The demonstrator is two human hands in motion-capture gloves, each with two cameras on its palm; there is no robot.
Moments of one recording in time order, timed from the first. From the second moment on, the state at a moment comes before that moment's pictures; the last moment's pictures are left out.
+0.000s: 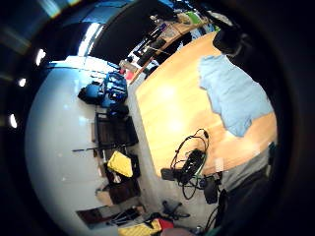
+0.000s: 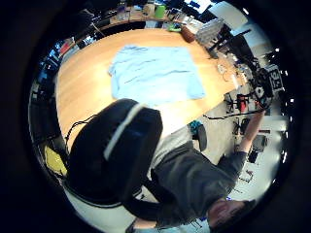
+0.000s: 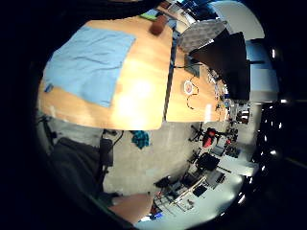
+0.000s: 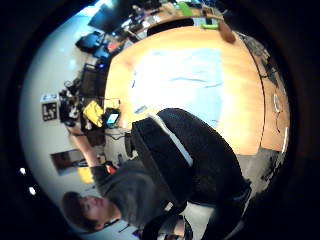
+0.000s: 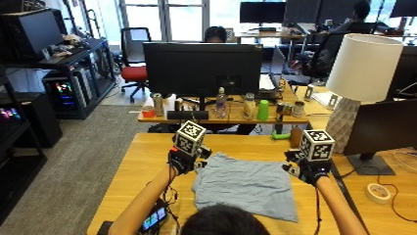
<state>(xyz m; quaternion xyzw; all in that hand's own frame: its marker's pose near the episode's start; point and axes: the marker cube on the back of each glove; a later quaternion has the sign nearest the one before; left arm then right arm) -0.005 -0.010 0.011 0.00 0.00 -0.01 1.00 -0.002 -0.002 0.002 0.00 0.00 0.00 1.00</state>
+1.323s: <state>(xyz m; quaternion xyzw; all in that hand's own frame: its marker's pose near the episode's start) 0.086 -0.023 0.191 -0.22 0.05 0.09 0.97 -0.011 -0.020 0.170 -0.19 0.04 -0.03 0.98</state>
